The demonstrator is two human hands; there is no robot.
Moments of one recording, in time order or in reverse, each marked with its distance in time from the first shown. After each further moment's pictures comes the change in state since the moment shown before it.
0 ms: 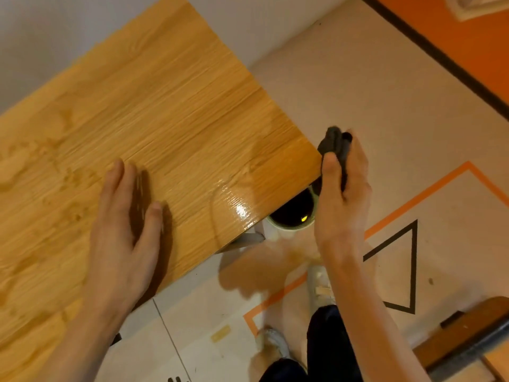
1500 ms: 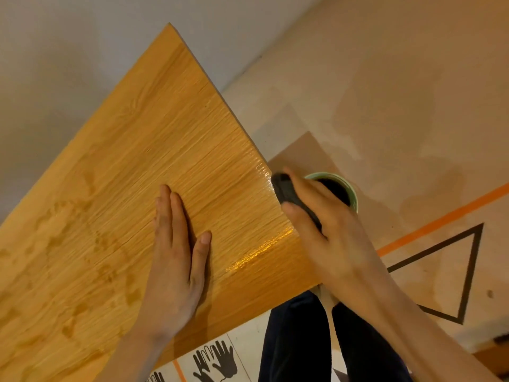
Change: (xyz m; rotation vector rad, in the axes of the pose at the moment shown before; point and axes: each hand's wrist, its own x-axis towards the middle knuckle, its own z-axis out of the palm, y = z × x) left_hand 0.063 0.057 0.026 0.168 -0.363 0.009; right_hand 0.097 -0.039 0.010 -0.188 -0.750 0.109
